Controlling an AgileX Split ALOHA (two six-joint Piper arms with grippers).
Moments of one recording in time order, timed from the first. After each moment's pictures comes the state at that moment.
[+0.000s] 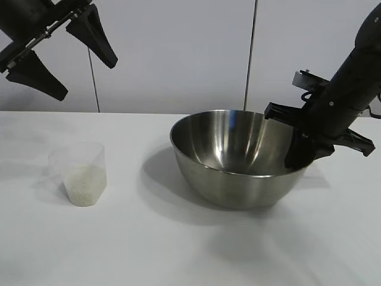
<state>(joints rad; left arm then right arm) -0.16 1.84 -1.48 -0.66 1.05 0.27 0.08 1.98 -1.23 0.52 0.65 -0.18</state>
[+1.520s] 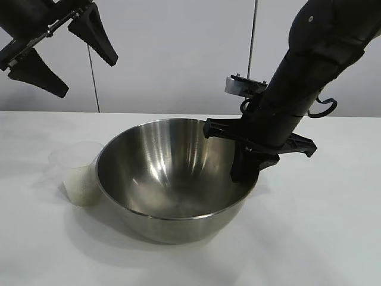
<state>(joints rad) -0.16 1.84 -1.48 -0.66 1.01 0.27 0.35 1.99 -1.23 0.36 0.60 -0.08</state>
